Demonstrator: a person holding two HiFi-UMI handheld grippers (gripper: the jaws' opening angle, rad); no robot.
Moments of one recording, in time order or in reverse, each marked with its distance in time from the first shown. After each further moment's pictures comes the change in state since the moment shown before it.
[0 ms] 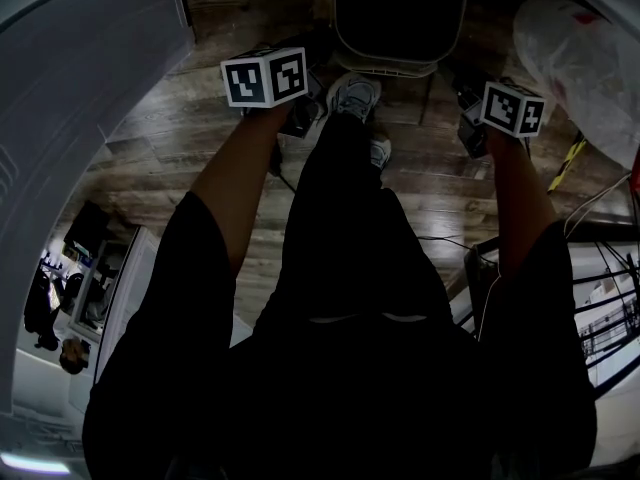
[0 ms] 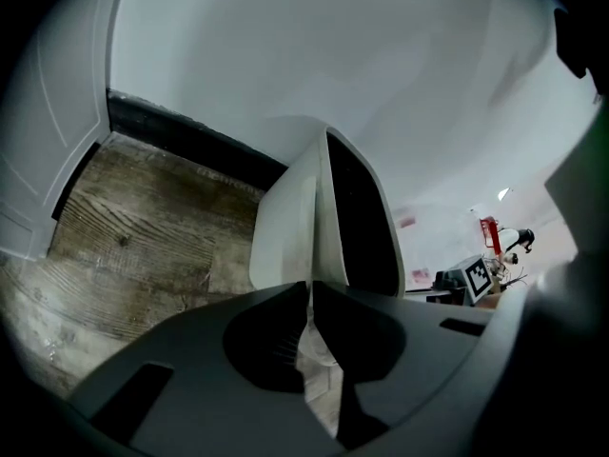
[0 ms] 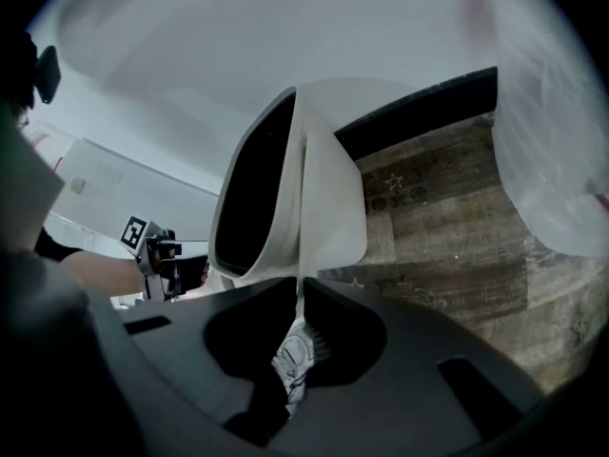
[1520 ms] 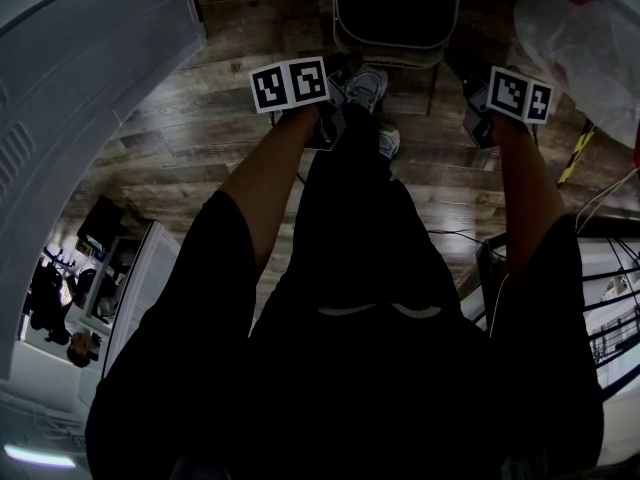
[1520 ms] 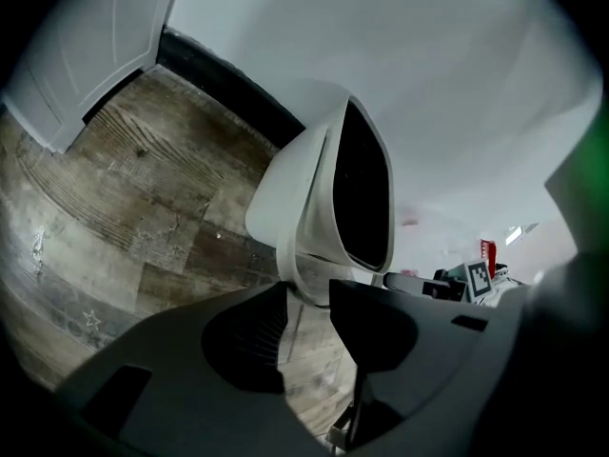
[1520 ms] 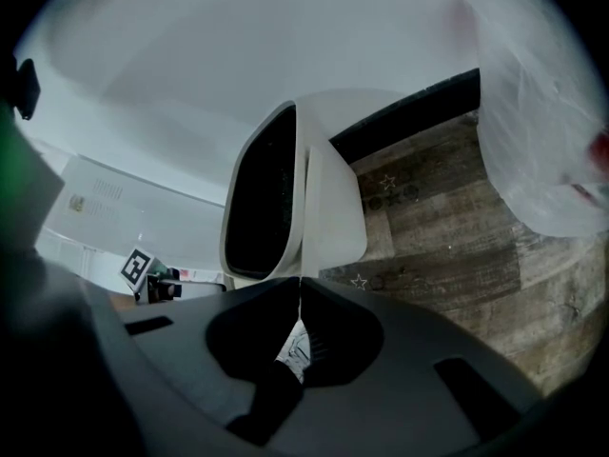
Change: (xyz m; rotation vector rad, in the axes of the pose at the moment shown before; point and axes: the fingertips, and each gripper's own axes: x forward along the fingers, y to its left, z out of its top) left arm 0.001 -0.026 -0.065 -0.267 0.086 -0.010; right arm -0.018 0.013 0.001 0.081 -0.006 0.000
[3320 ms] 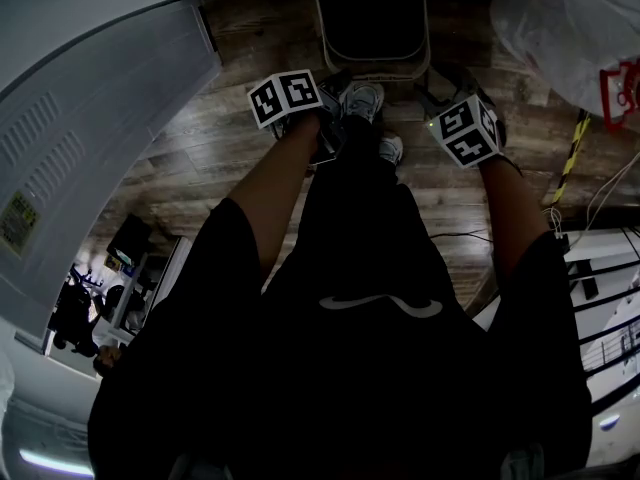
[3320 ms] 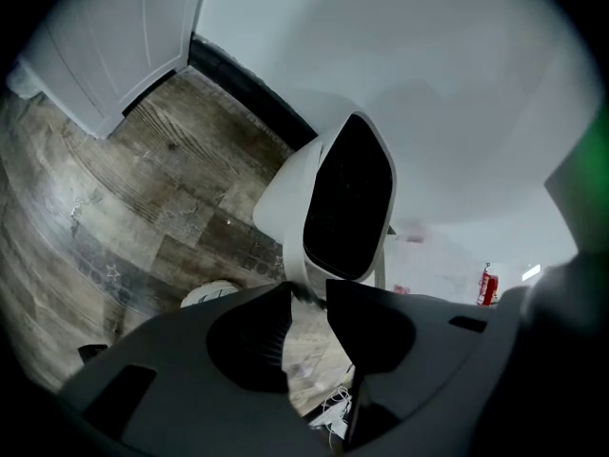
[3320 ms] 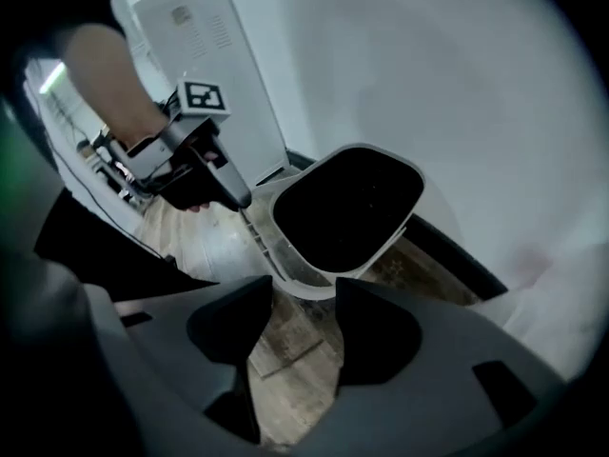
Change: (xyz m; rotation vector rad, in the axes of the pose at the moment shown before) left arm -0.032 -0.035 0.005 -0.187 0.031 0.094; right arm -0.043 0.068 -0.016 -0.911 0.181 -0.249
